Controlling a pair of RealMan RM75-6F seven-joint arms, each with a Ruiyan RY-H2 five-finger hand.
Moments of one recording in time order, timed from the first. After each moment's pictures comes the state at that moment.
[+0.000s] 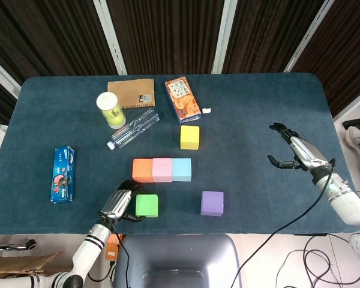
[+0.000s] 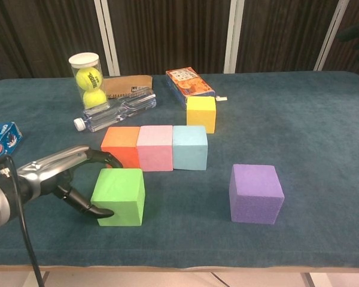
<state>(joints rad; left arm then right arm) -0.54 -1.62 -0.15 -1.68 1.04 1.00 0.21 0.59 -0.89 0.19 -1.61 -1.32 0.74 0.63</state>
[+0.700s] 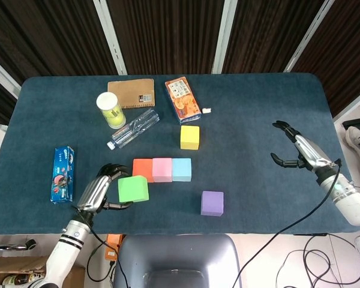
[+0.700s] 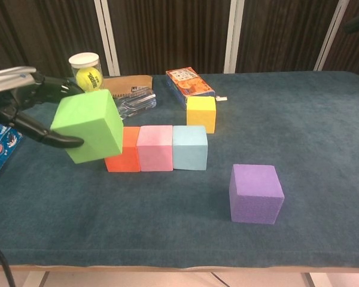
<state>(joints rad) -0.49 -1.36 -0.24 -2.04 1.03 1.15 0.18 0.58 -0.88 0.19 -1.59 -1.40 0.78 0.79</state>
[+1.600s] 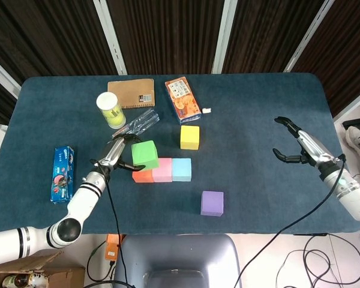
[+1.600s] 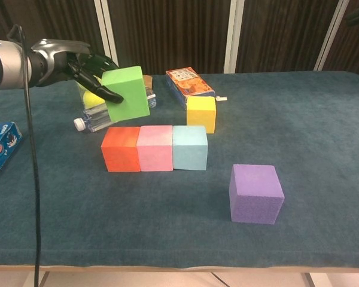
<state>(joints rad) -0.90 -1.33 -0.41 -1.74 0.45 0.86 0.24 0.60 -0.86 0.18 -1.55 -1.44 0.76 0.91</state>
